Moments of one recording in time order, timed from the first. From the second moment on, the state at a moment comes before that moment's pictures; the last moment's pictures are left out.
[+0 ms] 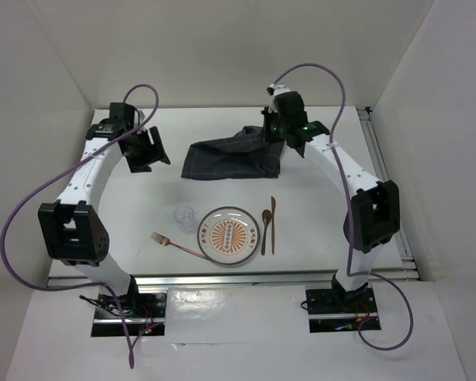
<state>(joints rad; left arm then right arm) 0.02 1.61 1.52 -0.91 0.19 -0.40 0.45 1.82 1.61 -0.40 0.02 0.20</state>
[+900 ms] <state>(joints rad) -0.20 2.18 1.71 -0.85 0.23 -0.35 0.36 1.83 1.65 -0.43 -0.23 0.26</state>
